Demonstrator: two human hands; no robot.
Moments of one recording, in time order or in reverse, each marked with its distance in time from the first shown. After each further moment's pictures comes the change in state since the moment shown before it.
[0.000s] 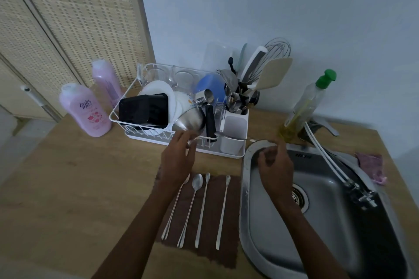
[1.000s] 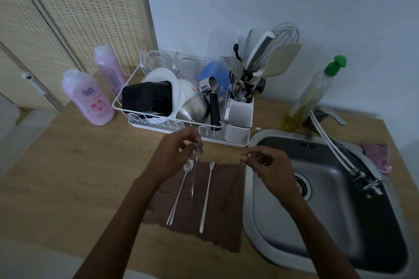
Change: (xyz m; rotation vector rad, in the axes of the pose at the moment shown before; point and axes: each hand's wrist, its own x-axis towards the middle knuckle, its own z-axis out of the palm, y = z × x) left_hand -0.005 0.010 -0.059 -0.326 -0.400 -0.044; right_hand -0.028 -0.043 -0.021 0.280 -0.416 0.004
